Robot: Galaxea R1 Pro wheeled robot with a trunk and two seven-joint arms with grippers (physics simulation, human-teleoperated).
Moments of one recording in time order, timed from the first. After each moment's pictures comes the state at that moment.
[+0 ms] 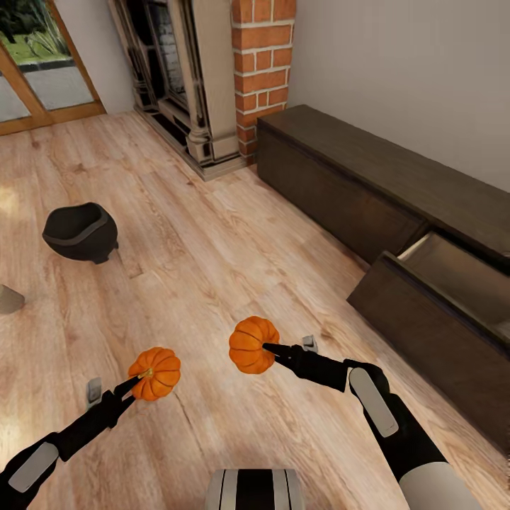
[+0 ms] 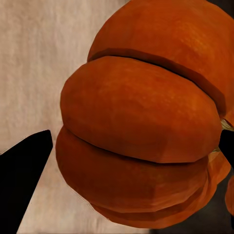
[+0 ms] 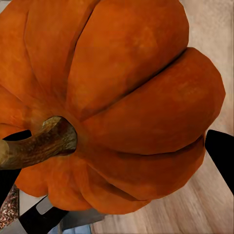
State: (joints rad) left arm -0.47 0.40 -0.09 -0.49 1.16 0.44 -0.88; right arm -0.53 -0.06 0.15 -1.12 -0.90 0.85 0.51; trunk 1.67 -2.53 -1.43
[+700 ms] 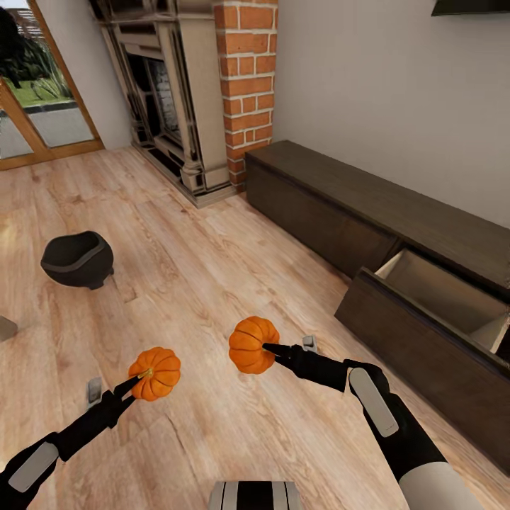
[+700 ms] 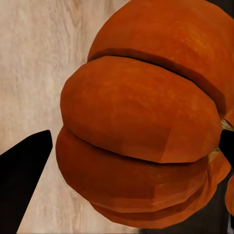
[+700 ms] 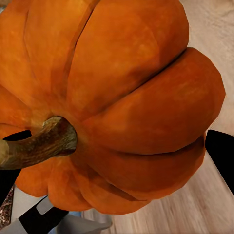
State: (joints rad) left arm -0.48 0.40 -0.09 -0.49 1.16 0.45 -0.88; right arm -0.53 -0.06 0.15 -1.12 -0.90 0.85 0.51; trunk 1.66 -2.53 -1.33
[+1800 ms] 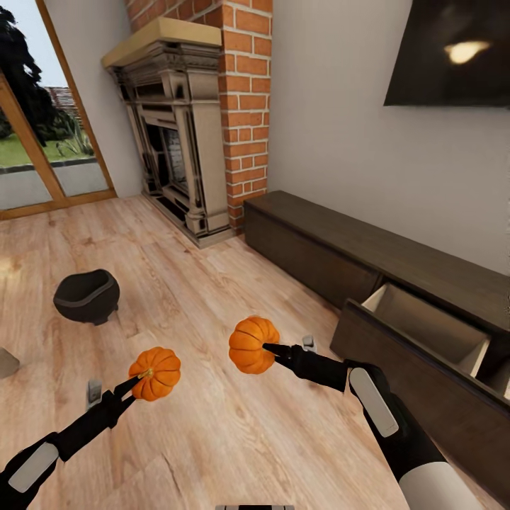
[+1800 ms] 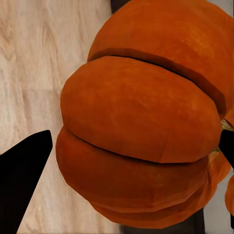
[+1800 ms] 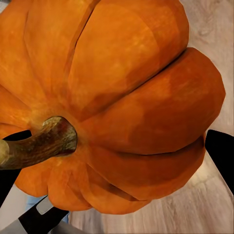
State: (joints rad) left arm -0.47 0.40 -0.09 -0.49 1.16 0.45 -0.88; right arm -0.53 -0.06 0.15 -1.12 -0.90 0.85 0.51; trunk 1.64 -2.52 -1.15
